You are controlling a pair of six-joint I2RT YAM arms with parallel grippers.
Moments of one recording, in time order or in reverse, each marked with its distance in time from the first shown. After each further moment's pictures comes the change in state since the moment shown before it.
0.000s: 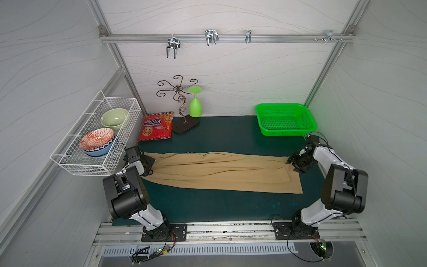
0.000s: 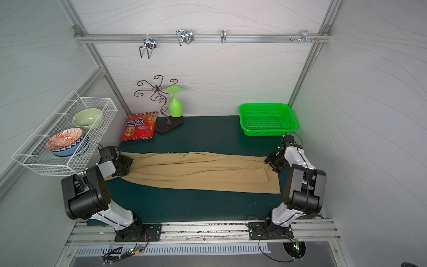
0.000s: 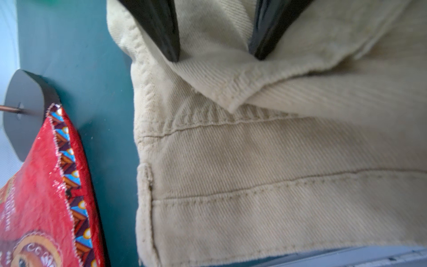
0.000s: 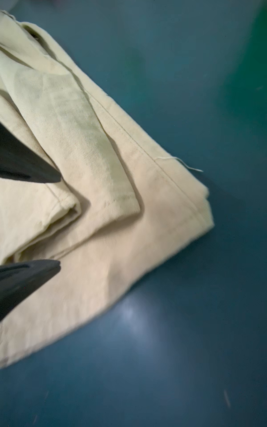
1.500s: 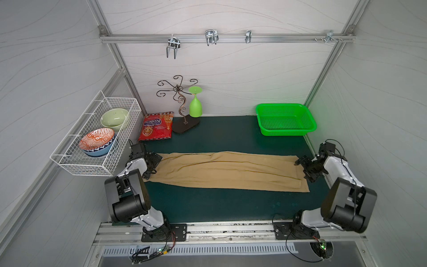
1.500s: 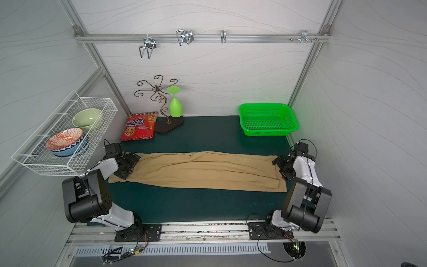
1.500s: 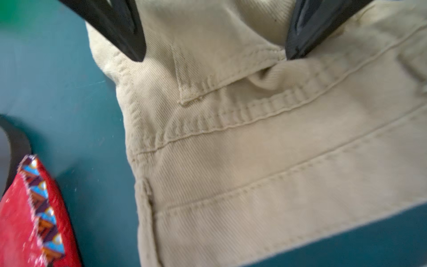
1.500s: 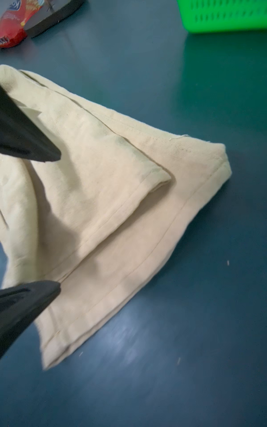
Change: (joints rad) left arm -0.100 -0.039 0.052 -0.203 -0.035 0.063; right arm -0.163 -0.134 -0.085 0.012 -0.015 0.056
